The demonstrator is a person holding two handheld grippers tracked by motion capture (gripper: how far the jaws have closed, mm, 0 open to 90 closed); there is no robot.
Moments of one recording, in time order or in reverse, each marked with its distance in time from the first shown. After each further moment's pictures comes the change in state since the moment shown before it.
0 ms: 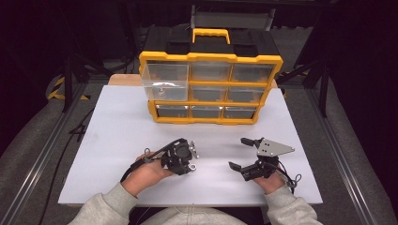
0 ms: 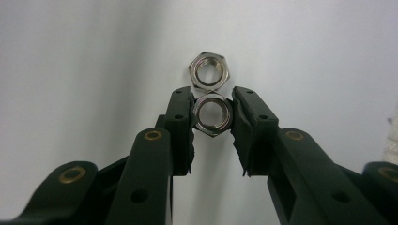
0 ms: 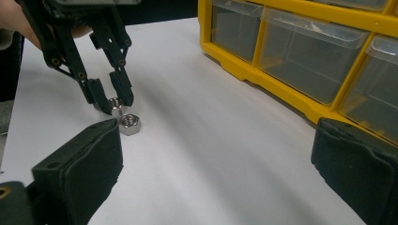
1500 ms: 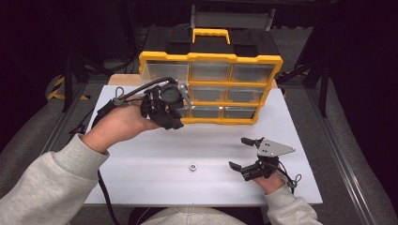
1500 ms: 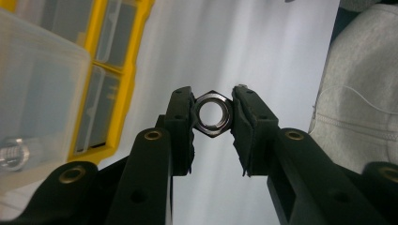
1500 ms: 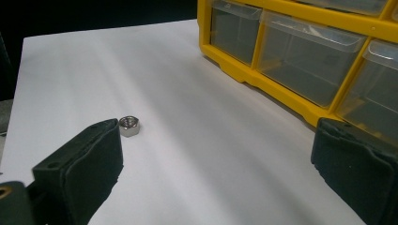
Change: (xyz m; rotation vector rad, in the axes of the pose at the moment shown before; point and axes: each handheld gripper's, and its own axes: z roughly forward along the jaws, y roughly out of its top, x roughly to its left) left arm 0.018 0.045 -0.203 -0.022 0.127 0.046; right arm 0.001 0.001 -0.001 -0.006 -0.006 -0.008
